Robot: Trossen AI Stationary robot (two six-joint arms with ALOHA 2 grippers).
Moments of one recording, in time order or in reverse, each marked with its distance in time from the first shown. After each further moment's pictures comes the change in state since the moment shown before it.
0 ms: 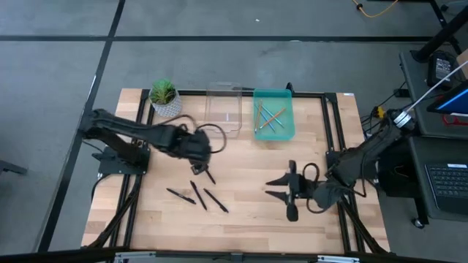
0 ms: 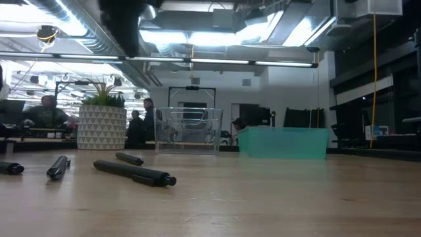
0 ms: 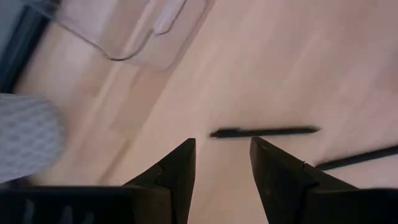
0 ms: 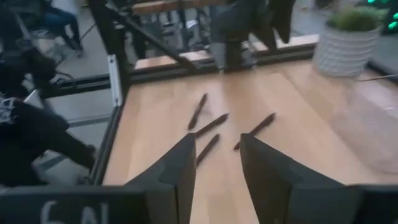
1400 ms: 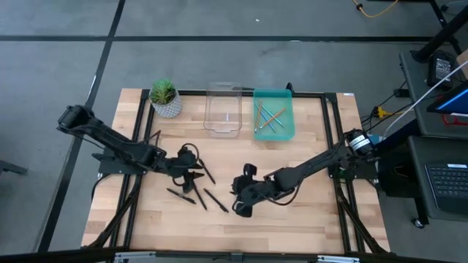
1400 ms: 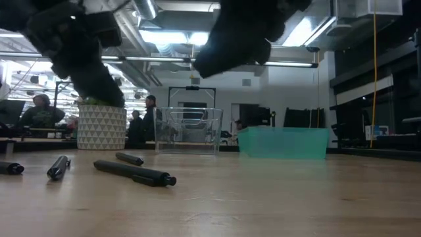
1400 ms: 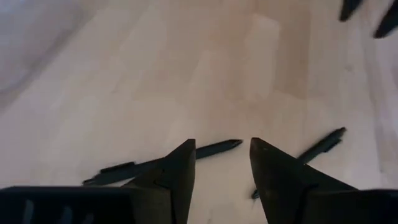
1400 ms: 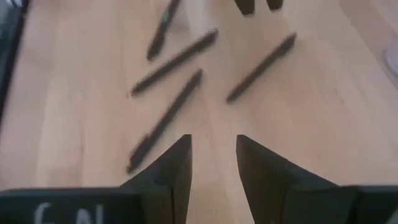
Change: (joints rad) left arm -0.166 -0.333 -0.903 1.189 0.021 0.086; right arm -0.288 0.600 0.471 -0.304 -0.355 0.038
